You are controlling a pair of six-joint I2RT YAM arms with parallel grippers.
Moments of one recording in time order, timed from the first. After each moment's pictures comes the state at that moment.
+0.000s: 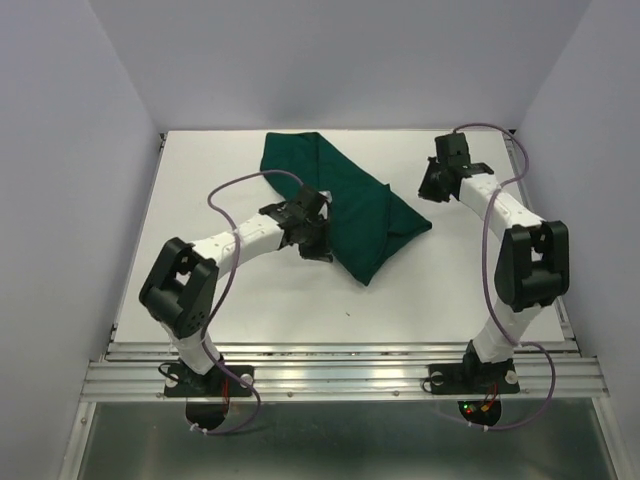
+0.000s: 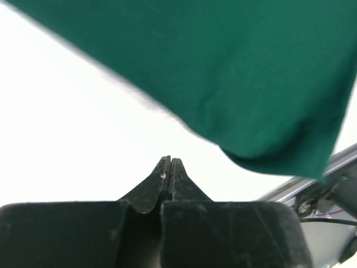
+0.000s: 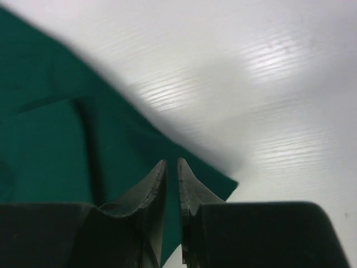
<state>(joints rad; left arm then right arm) -0.71 1.74 1.17 -0.47 0.18 -0.64 0.15 1.82 1.42 -0.51 0.11 0.48</state>
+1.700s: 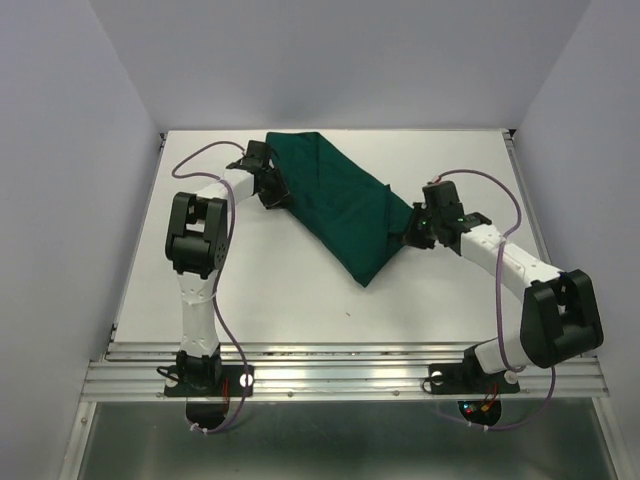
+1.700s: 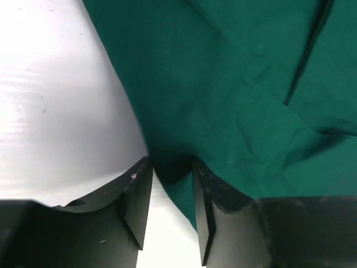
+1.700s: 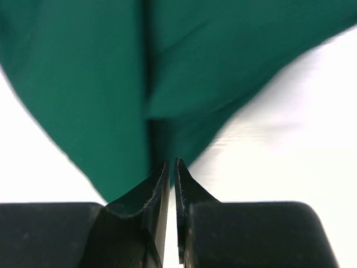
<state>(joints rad) -0.23 2.15 1.60 -0.42 0.17 -0.62 0.37 1.43 0.94 -0.39 -0.06 0.65</state>
